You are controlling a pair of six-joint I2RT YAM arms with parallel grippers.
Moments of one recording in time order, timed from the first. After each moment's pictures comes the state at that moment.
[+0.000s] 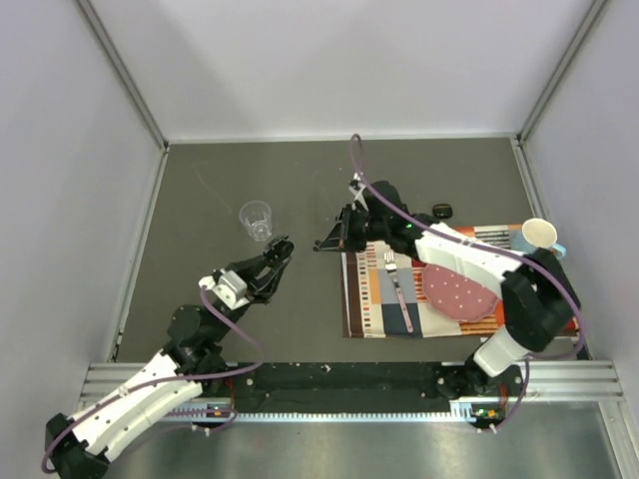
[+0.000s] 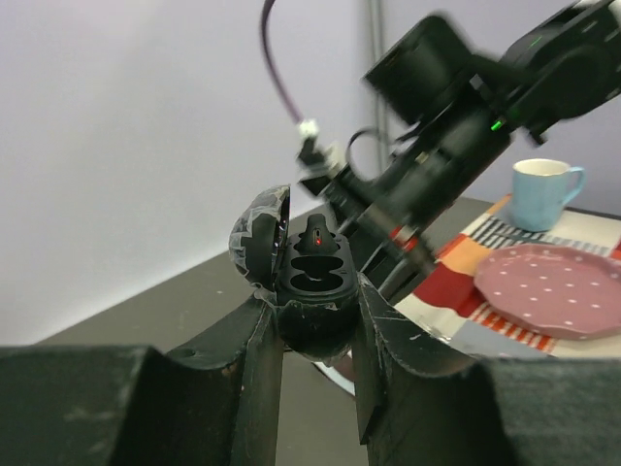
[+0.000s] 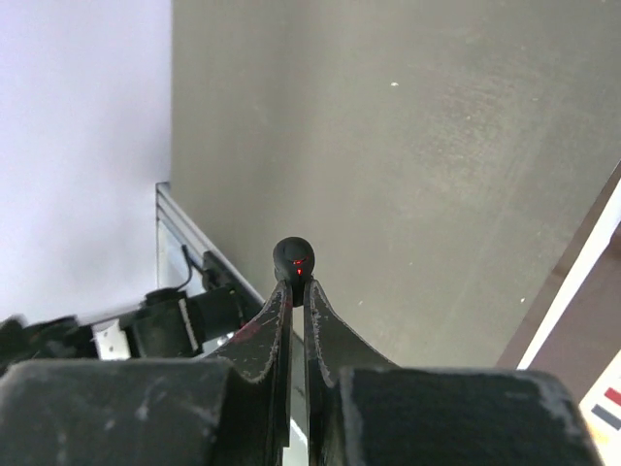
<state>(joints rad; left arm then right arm) -0.78 0.31 0.16 0.58 0.04 0.11 0.70 1.61 1.08 -0.09 -0.39 0.86</state>
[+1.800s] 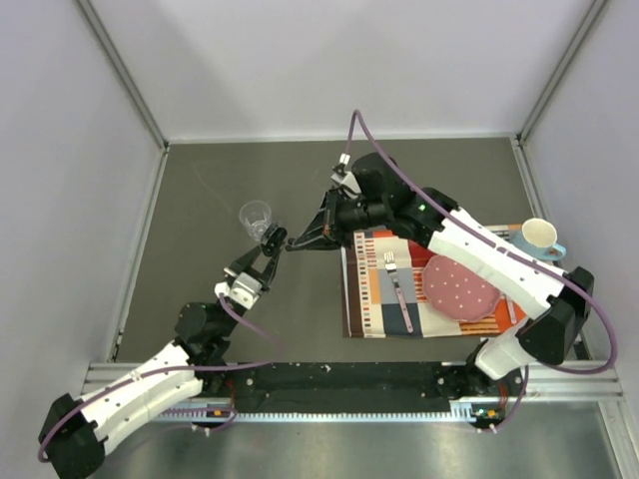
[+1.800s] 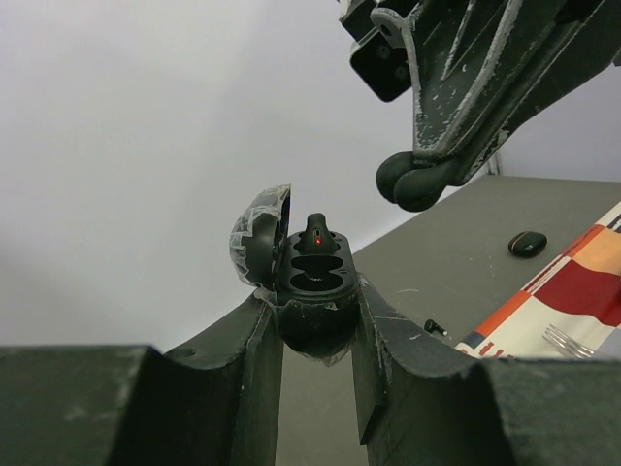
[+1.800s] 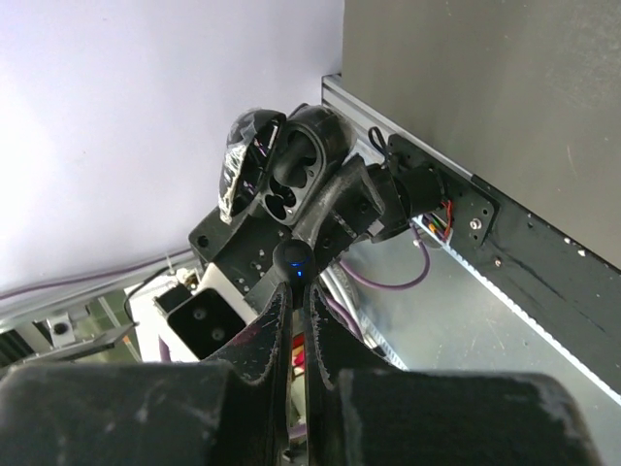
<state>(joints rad) -0.78 0.52 0.13 0.87 -0.08 0.41 0.85 1.49 1.51 -0.57 -0.52 1.19</state>
